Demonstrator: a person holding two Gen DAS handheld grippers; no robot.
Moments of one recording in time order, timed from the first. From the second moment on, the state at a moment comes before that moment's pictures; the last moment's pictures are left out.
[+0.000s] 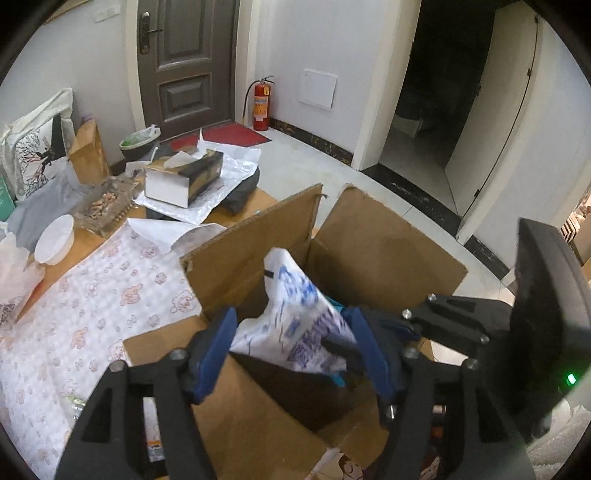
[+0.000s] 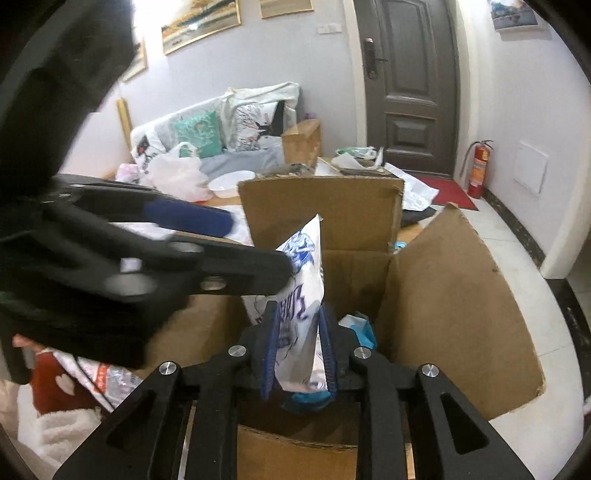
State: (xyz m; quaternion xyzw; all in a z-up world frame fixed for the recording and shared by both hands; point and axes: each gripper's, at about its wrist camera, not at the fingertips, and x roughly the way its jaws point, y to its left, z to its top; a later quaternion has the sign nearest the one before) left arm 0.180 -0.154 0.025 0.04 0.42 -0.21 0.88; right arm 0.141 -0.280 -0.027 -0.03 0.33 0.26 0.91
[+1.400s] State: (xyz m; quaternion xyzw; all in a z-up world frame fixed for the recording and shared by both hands) left arm 0.028 0.031 -0.020 0.03 0.37 -0.14 0.92; right arm 0.029 -0.143 -0.037 -0.06 0.35 0.41 0.84
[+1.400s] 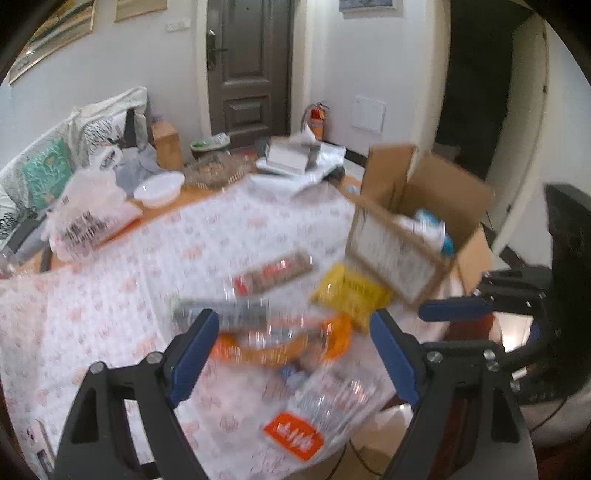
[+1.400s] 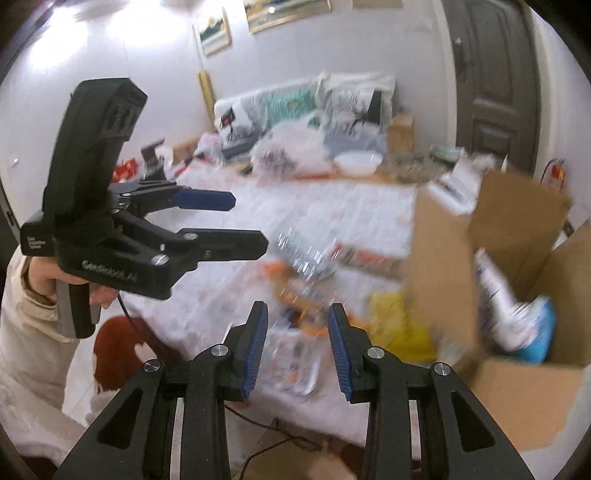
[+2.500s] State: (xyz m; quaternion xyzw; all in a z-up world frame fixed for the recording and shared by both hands) left arm 0.004 0.020 -0.144 0.09 0.40 -0.22 0.88; right arm 0.063 -0.124 -0.140 -0.07 0.44 0.35 0.83
